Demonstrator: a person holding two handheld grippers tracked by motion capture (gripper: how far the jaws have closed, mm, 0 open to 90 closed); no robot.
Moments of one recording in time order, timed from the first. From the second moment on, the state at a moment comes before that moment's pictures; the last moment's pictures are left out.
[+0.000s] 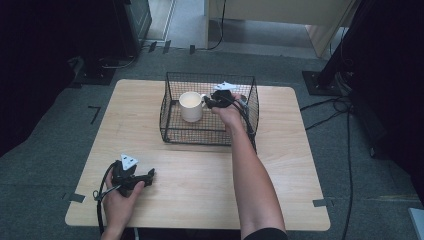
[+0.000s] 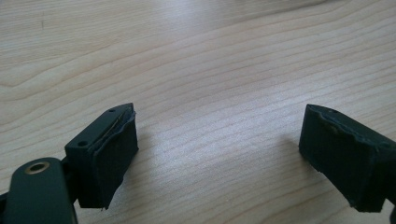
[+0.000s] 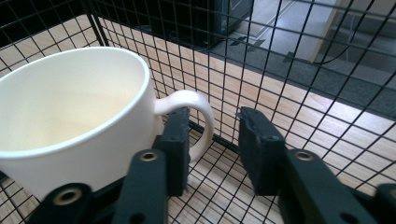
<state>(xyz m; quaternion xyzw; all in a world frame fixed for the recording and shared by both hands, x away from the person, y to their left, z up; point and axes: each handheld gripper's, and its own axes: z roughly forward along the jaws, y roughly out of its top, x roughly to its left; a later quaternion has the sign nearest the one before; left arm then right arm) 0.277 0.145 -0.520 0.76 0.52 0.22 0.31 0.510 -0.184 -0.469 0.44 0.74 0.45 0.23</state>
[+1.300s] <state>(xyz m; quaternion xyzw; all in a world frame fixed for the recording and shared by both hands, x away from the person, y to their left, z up) 0.277 0.145 -0.520 0.76 0.52 0.22 0.32 0.447 -0.189 -0.386 0.42 0.71 0.52 0.23</state>
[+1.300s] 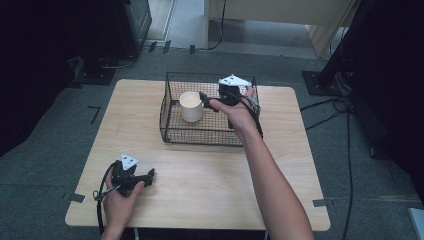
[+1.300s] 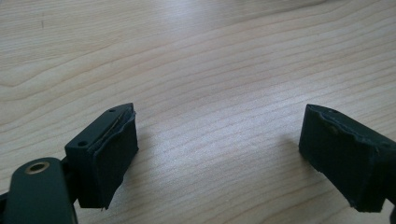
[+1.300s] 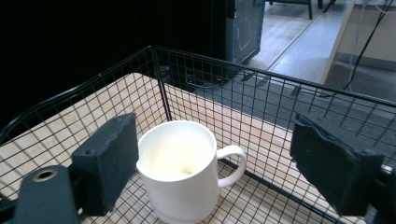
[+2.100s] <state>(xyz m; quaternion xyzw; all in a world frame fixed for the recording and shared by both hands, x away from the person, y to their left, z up) 0.277 0.145 -0.520 0.76 0.52 0.22 0.32 0.385 -0.216 -0.377 0.42 0.72 0.50 0.24</state>
